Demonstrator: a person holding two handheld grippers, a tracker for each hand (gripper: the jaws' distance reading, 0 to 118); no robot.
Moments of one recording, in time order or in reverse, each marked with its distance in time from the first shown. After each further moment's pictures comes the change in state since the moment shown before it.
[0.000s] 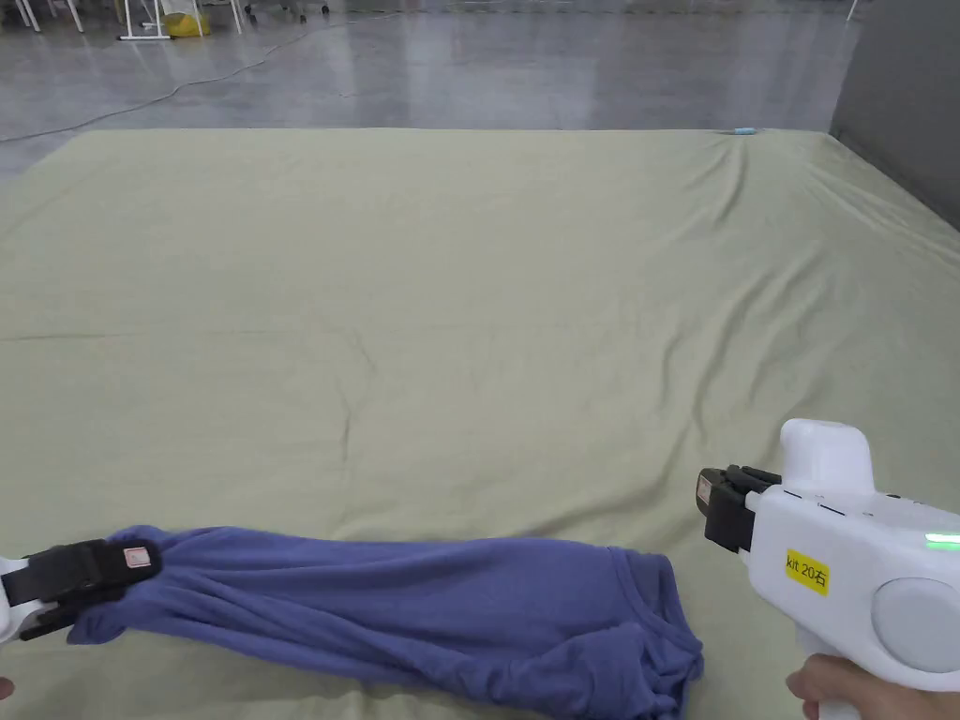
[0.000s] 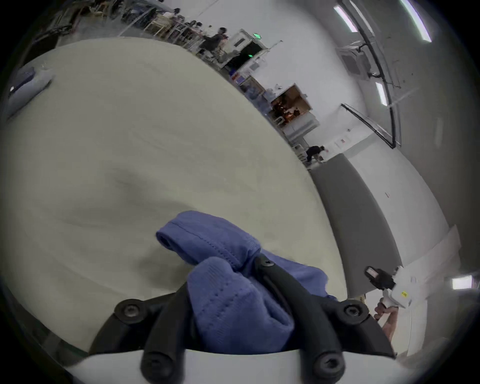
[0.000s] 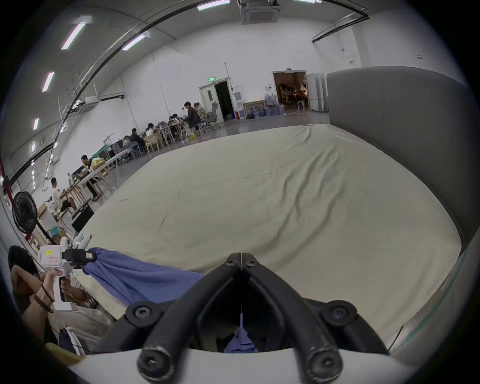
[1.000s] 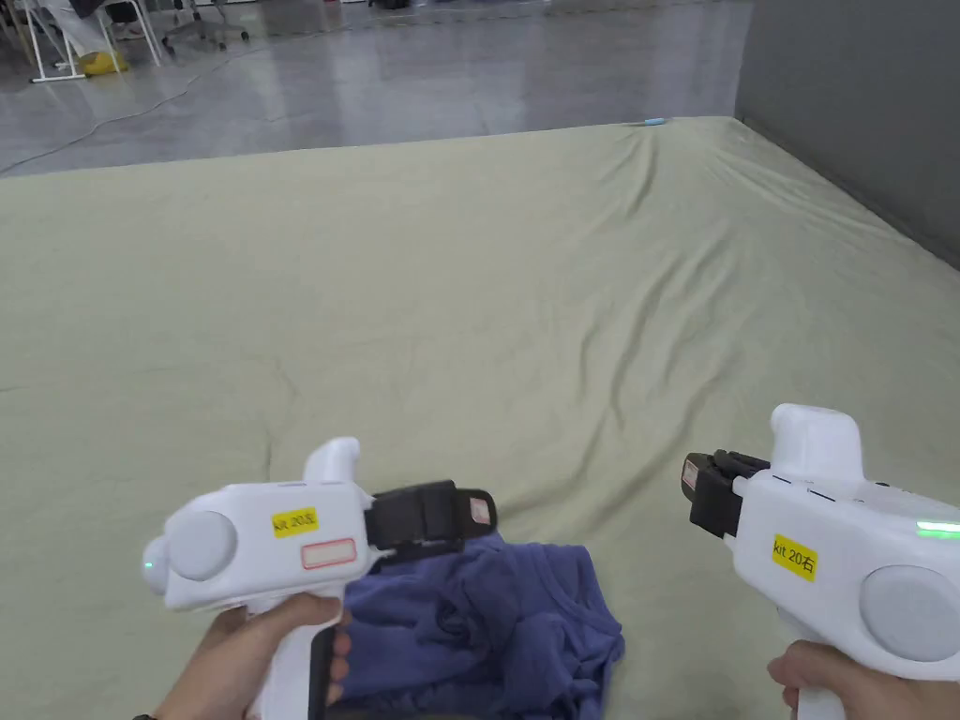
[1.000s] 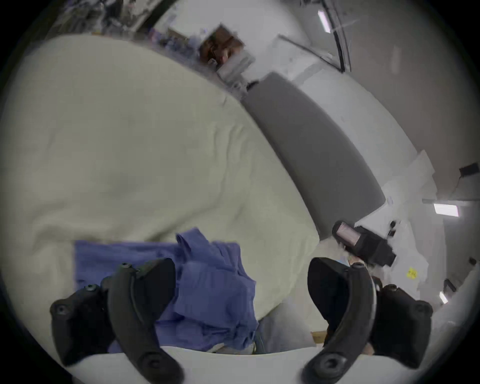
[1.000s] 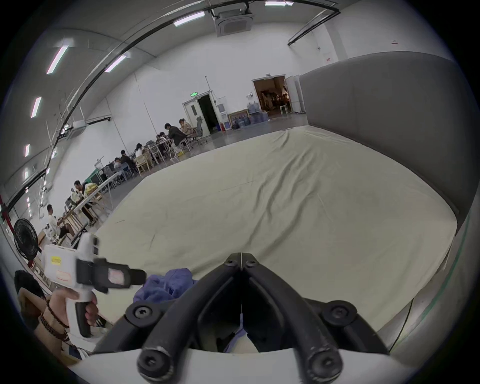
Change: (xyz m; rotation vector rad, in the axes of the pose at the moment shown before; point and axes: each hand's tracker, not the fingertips) left arm 0.238 -0.088 -0.161 -0.269 -0.229 -0.276; right arm 0.058 -0.005 0.038 0.071 -0.033 -0.126
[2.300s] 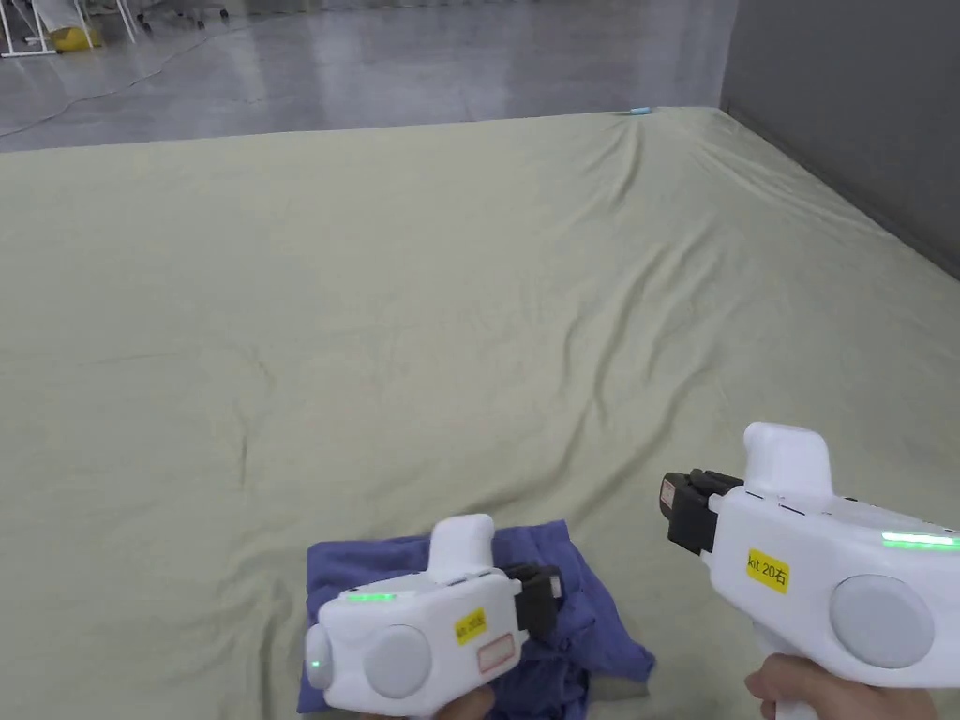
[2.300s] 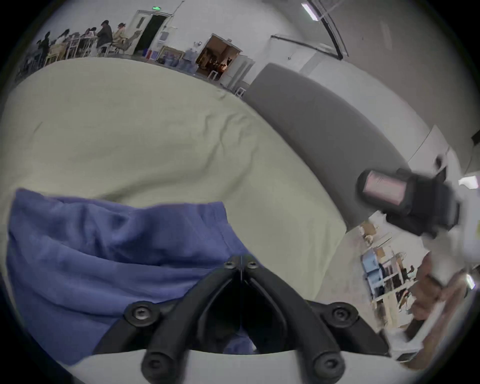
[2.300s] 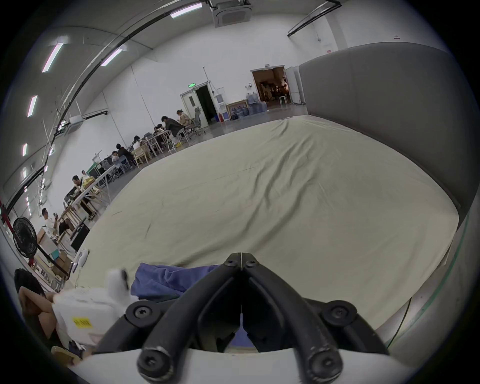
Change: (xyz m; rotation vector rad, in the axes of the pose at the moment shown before) left arm 0.041 -0.091 -0.089 -0.007 0.083 -0.095; right arm 0.003 -0.012 -0.015 -0.064 -0.010 0.000
